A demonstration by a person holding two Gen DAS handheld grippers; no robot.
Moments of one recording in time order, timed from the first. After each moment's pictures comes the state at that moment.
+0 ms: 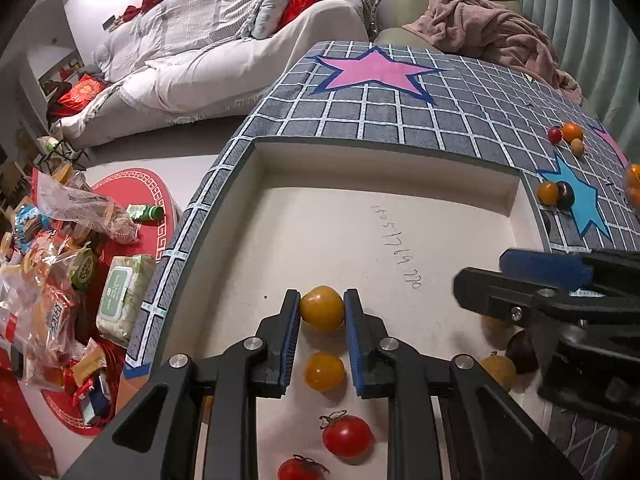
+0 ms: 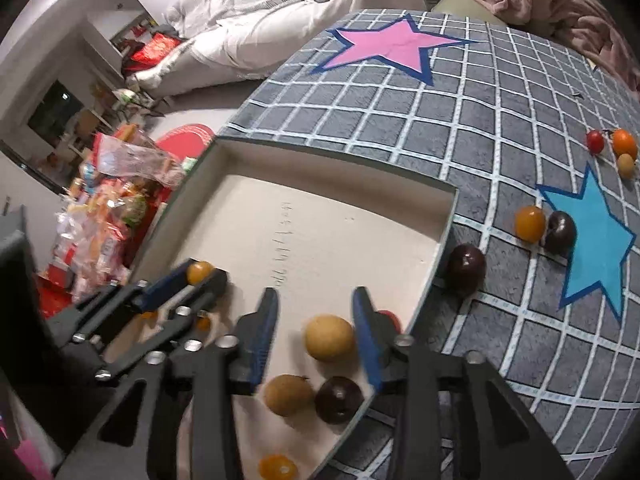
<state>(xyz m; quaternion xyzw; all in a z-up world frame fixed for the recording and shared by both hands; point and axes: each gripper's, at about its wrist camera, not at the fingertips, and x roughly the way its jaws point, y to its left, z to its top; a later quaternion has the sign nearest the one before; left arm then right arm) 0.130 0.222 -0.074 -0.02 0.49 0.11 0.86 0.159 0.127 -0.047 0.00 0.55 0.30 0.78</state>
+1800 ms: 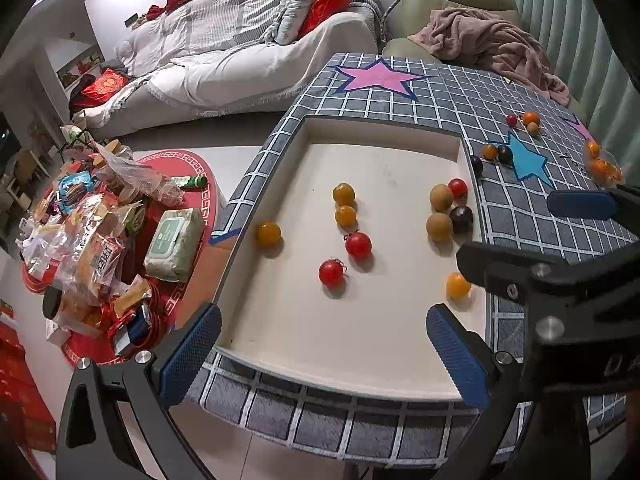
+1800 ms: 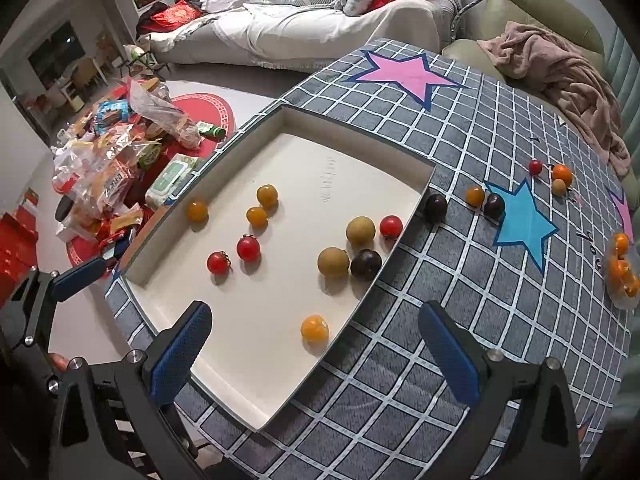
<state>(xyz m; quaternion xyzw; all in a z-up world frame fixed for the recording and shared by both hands) -0.009 0.205 -0.011 -0.02 0.48 0.13 0.87 0.044 0.121 0.021 -0.13 0.52 0.27 0.80</state>
